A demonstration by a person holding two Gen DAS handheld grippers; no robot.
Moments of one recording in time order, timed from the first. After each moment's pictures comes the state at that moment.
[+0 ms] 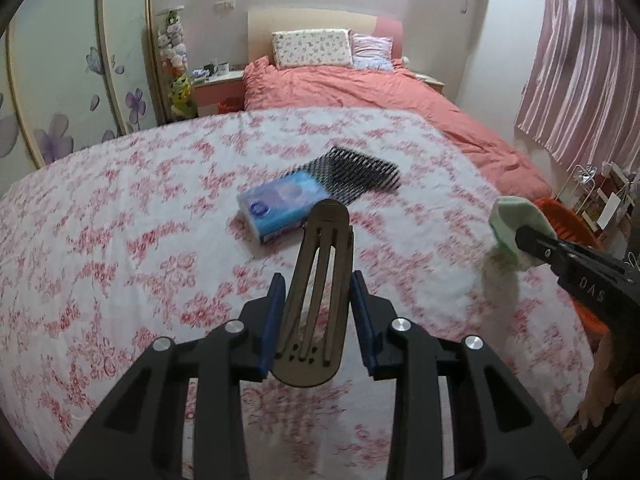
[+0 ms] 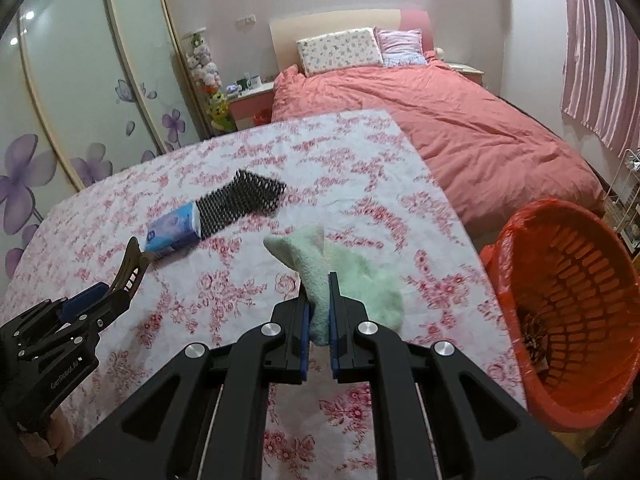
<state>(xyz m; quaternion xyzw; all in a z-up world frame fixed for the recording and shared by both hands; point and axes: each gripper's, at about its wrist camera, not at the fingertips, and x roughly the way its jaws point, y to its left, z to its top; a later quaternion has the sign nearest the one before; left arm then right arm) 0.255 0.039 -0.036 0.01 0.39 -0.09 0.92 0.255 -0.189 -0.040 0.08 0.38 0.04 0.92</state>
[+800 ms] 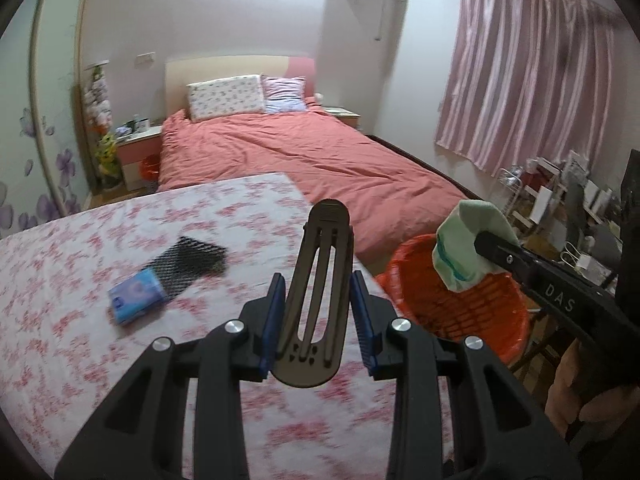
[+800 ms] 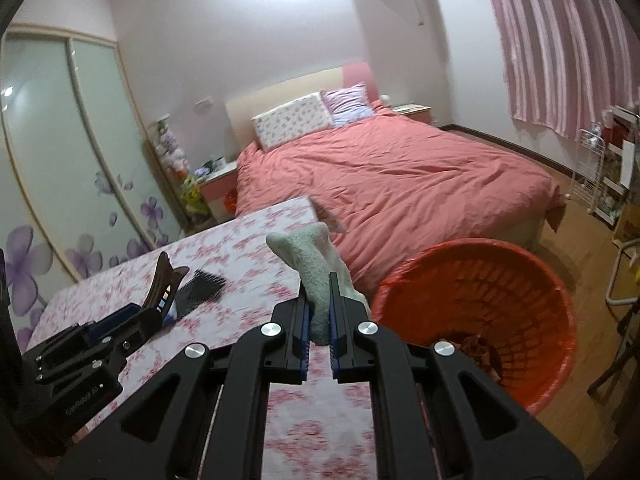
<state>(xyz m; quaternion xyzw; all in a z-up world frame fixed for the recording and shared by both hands) 0.226 -0.097 0.040 0.02 0.32 -0.23 0.92 0.197 -0.306 0.018 0.16 0.27 -0.03 0.95</state>
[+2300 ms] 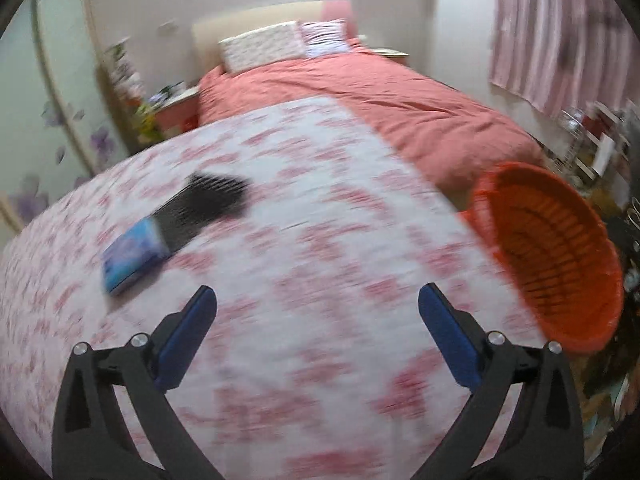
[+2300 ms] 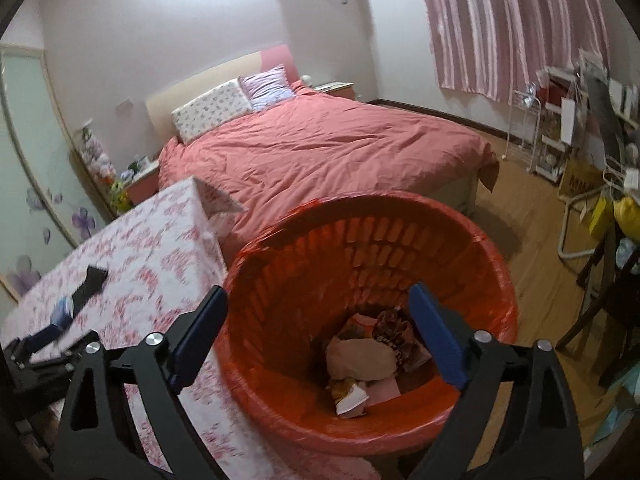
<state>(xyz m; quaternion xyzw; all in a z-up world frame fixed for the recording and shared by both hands) 0.285 -0.105 -0.056 0.09 0.41 -0.11 0.90 0.198 -0.368 -0.053 0.16 0.31 -0.15 0.93</state>
